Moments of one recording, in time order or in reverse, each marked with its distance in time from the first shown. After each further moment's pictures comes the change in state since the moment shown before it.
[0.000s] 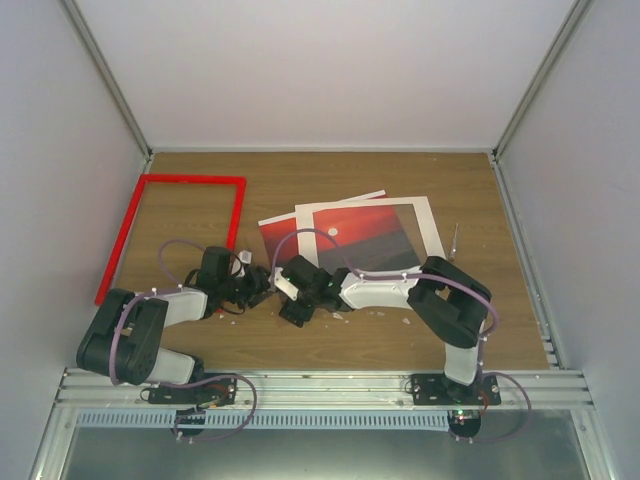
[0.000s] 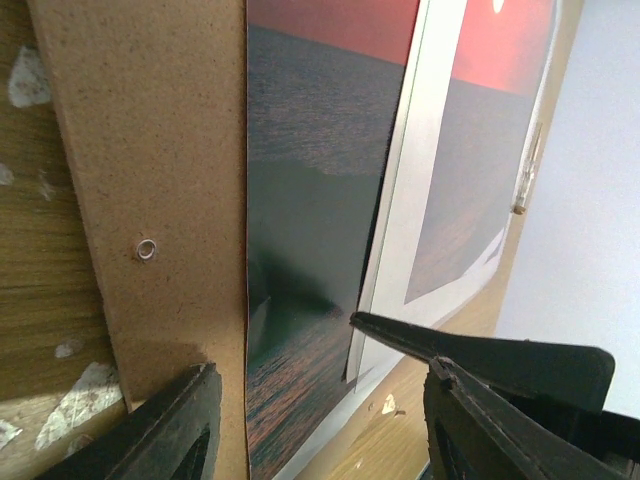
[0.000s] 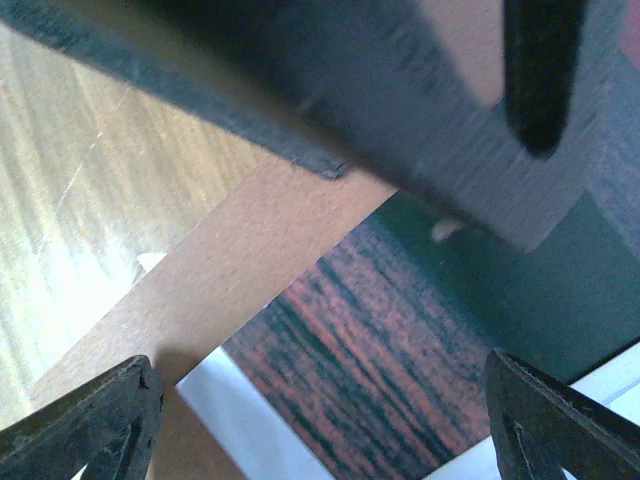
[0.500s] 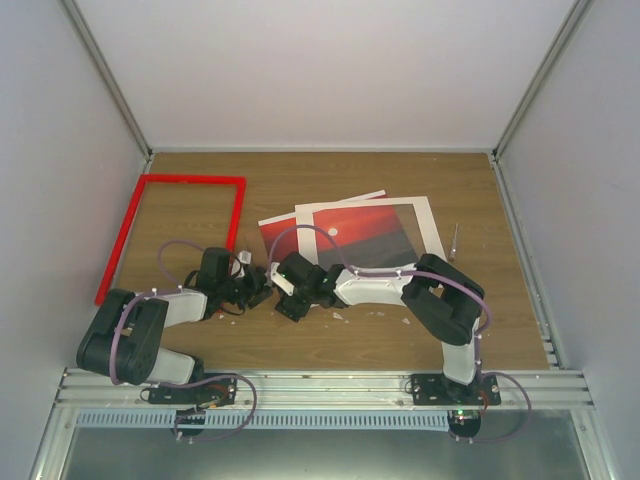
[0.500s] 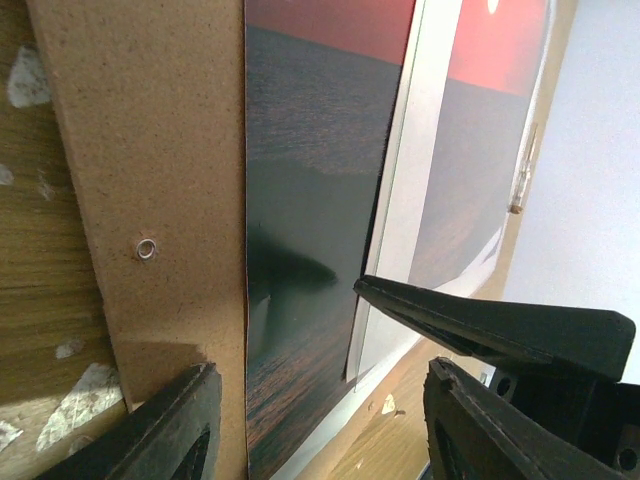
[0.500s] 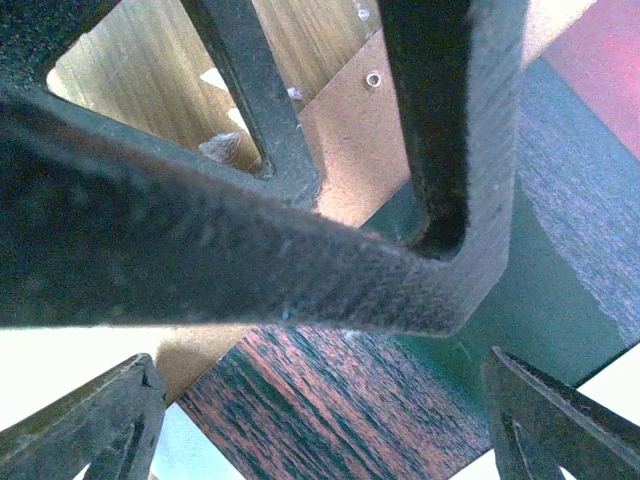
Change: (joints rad) left arm 0.002 0.001 -0.013 0.026 0.003 0.000; right arm -0.007 0.049 0.070 -0.022 0.047 0.018
